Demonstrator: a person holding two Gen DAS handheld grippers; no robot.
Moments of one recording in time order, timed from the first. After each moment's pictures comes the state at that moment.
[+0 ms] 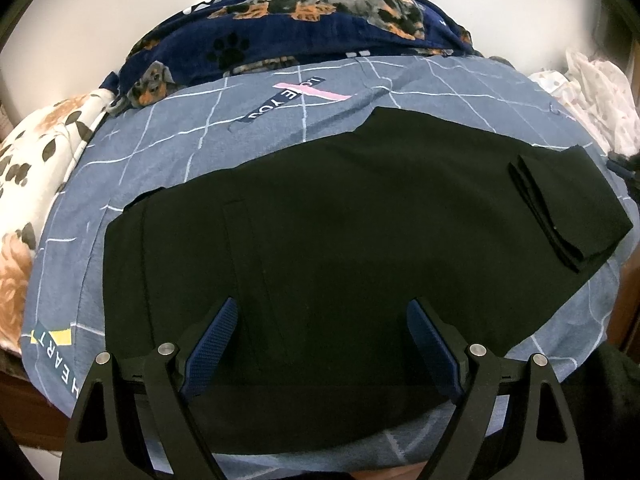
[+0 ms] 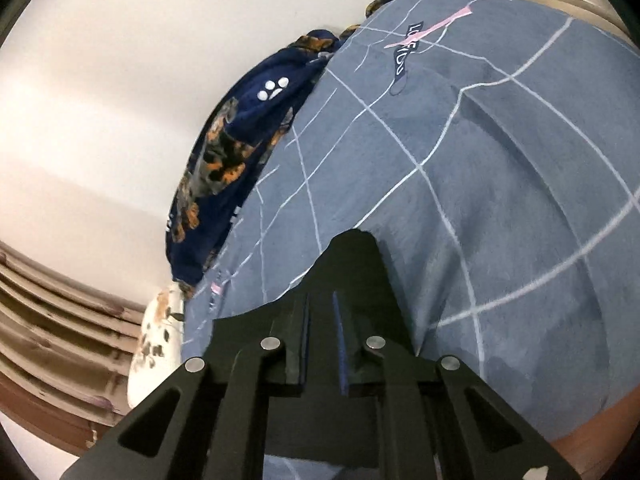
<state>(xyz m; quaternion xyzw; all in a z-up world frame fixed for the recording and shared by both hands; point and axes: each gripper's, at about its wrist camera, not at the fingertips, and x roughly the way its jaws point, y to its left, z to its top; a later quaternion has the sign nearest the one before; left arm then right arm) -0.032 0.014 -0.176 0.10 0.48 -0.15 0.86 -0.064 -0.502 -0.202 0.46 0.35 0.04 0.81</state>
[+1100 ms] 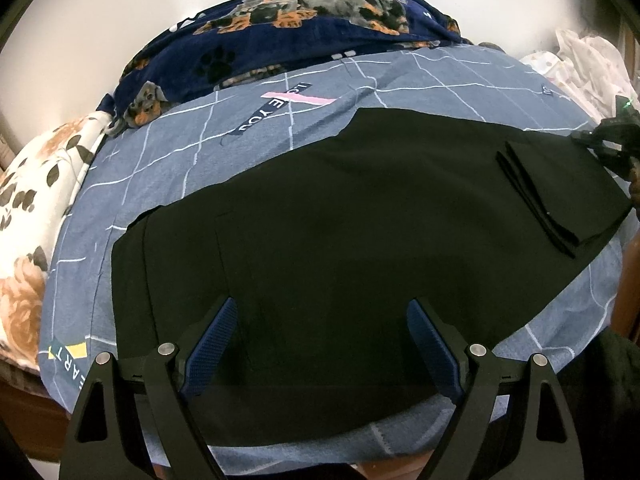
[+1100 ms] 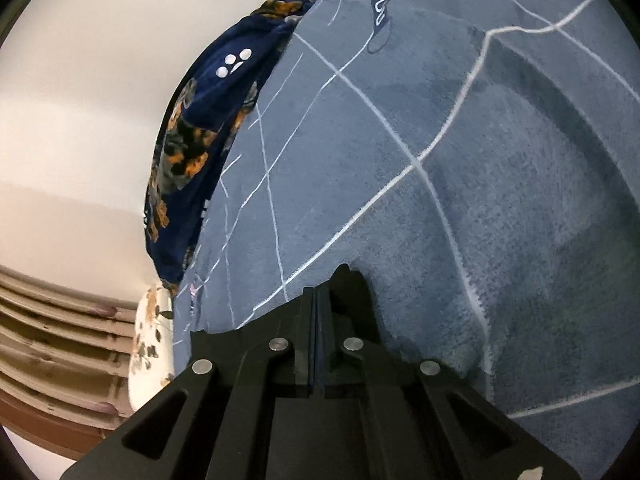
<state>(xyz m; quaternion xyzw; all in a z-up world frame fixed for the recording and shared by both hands) -0.043 -0.008 -0.170 0.15 0.47 -0.15 0.86 -0.005 -0.525 -0.249 0.49 0.40 0.05 0.77</state>
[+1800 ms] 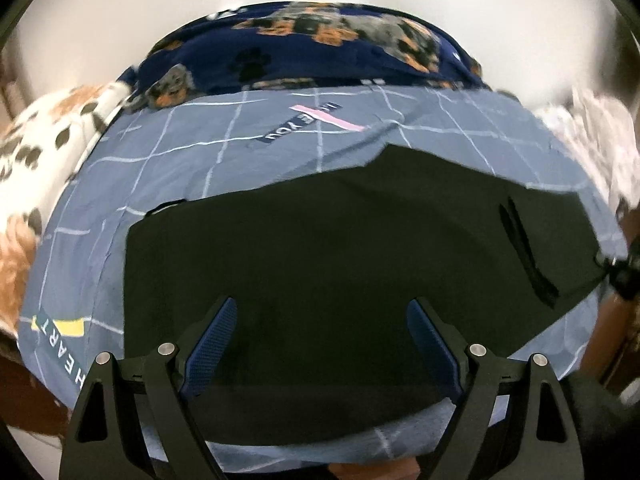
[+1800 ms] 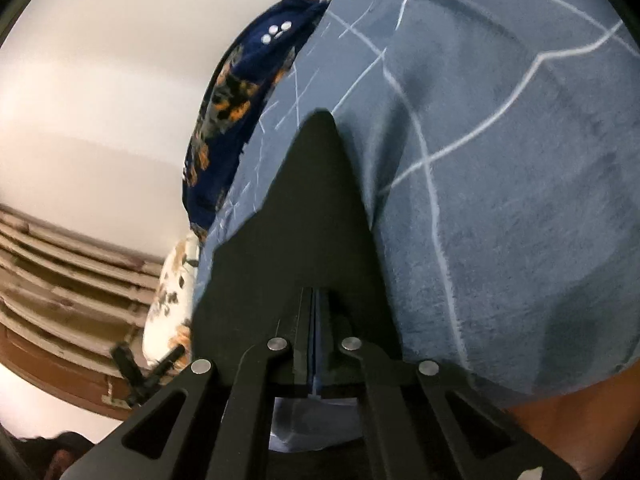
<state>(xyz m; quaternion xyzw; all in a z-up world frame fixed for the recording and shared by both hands) -0.030 0.031 -0.148 0.04 0.47 -0.14 0.87 -0.111 -0.489 -0.269 0.47 0.38 0.12 0.78</state>
